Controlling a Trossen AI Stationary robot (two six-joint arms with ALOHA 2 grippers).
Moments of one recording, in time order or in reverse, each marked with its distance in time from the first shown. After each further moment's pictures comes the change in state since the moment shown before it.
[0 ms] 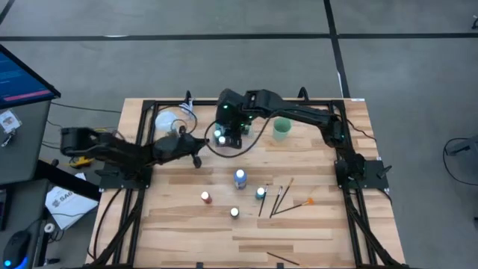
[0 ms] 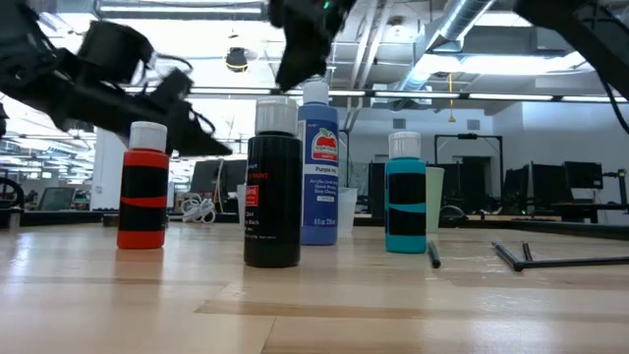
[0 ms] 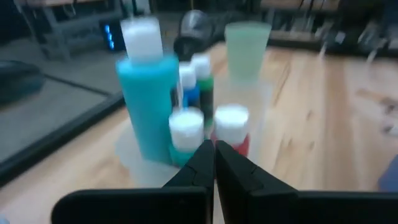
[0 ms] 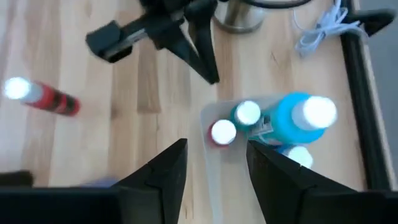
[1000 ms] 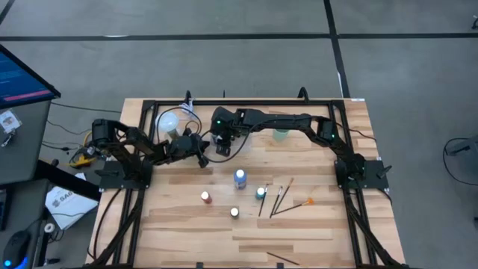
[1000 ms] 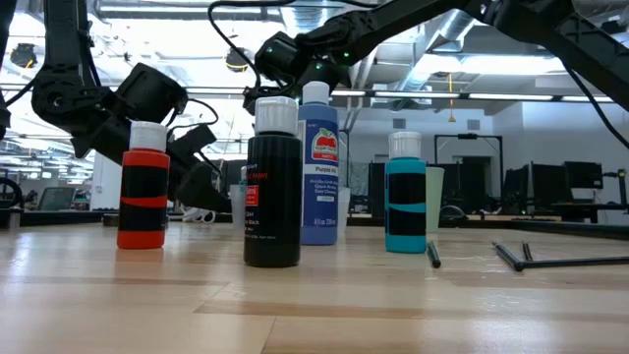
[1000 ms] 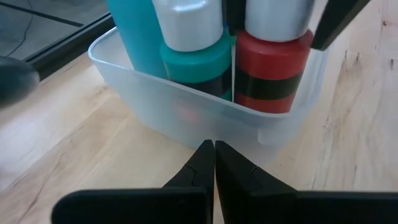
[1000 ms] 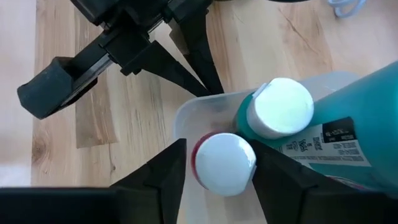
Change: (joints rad) left arm 0.072 0.373 0.084 0.017 0.002 -0.014; right arm -0.017 0.123 -0.367 0.491 -0.007 0.123
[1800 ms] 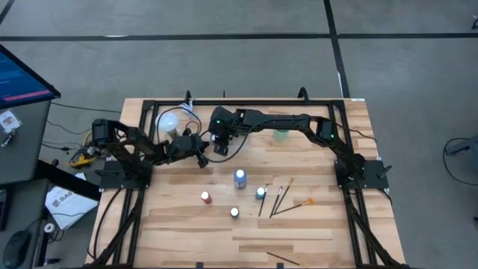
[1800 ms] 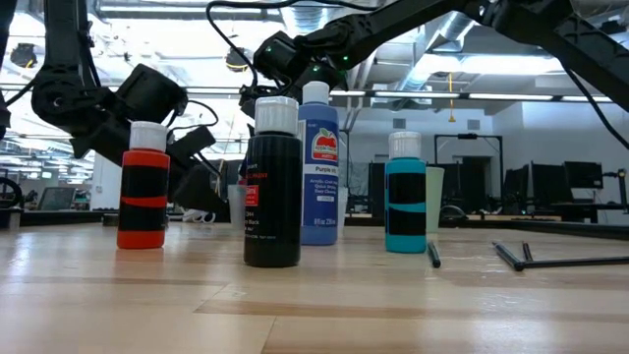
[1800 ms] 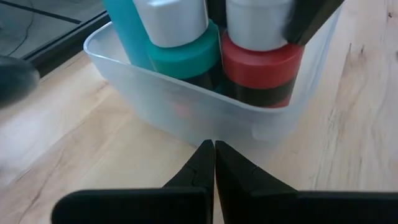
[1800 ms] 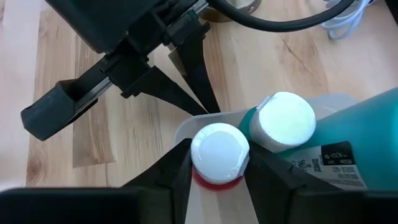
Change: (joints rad) left arm 0.000 0.001 -0.001 -0.011 0.000 0.007; right arm 0.000 0.007 -0.003 0.082 -0.003 0.000
